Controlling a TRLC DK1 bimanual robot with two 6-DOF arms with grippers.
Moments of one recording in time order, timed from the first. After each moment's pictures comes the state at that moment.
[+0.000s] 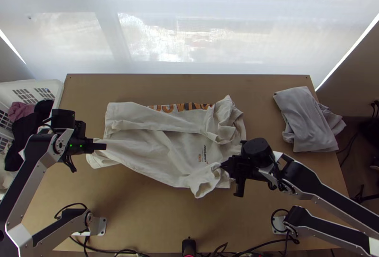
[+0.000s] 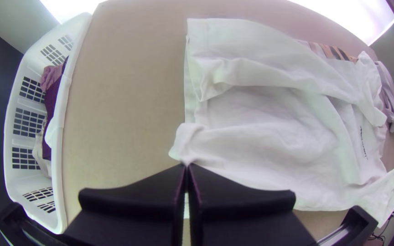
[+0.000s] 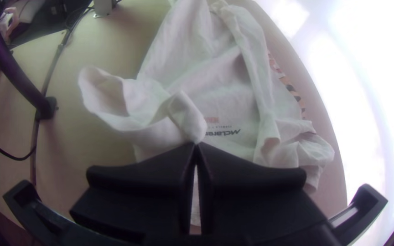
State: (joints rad) left arm 0.04 1.12 0.93 -0.91 -0.05 0.04; right arm 0.85 1.02 0.79 -0.55 -0.17 -0.57
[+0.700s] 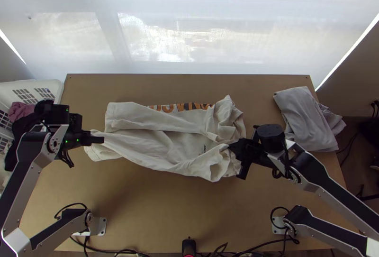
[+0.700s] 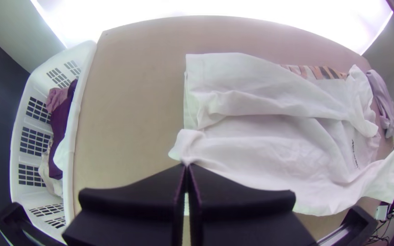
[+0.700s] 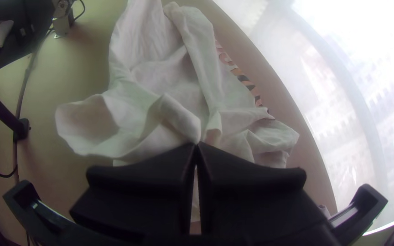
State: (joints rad) left arm 0.04 1.10 1.01 -0.89 -0.04 0.06; right arm 0.67 1.03 0.85 -0.51 -0.15 -0.57
